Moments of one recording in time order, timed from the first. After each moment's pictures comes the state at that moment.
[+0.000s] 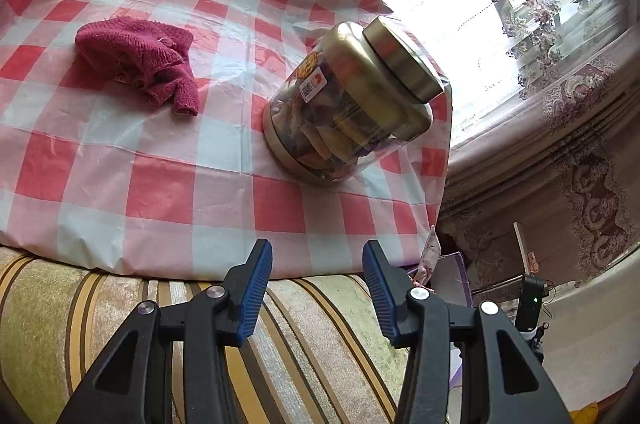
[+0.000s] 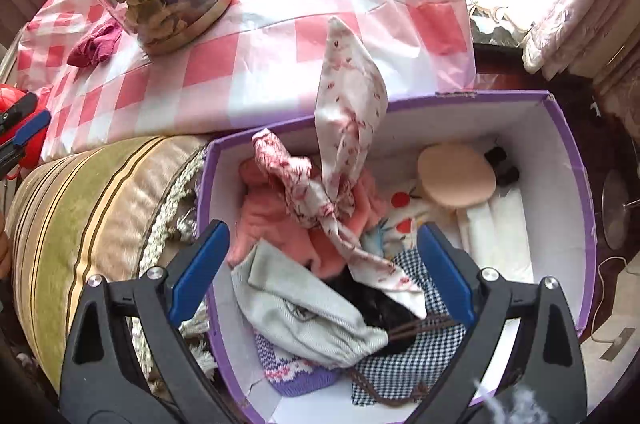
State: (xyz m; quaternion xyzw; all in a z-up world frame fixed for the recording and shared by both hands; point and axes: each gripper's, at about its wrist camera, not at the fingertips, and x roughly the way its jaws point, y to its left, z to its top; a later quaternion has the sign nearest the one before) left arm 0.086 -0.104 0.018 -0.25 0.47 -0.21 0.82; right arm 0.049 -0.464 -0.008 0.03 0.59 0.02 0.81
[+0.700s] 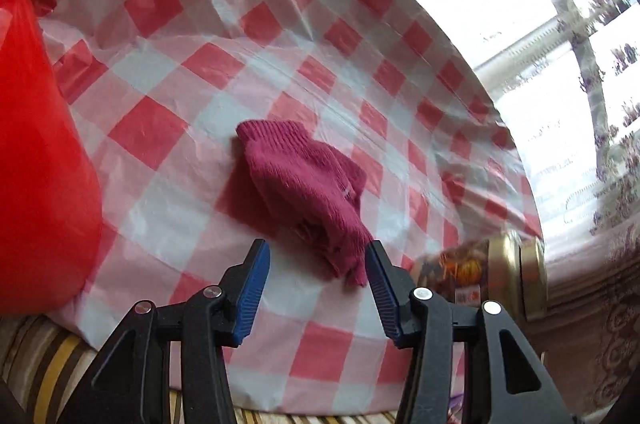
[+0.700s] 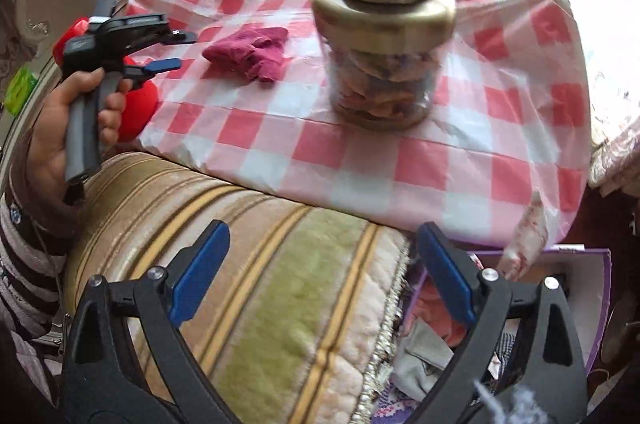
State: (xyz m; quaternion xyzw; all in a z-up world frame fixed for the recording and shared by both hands) left arm 0.187 0.049 0.015 -0.35 0.45 0.01 0.82; right arm 0.076 -0.290 0.065 -0.03 0.51 0.20 0.84
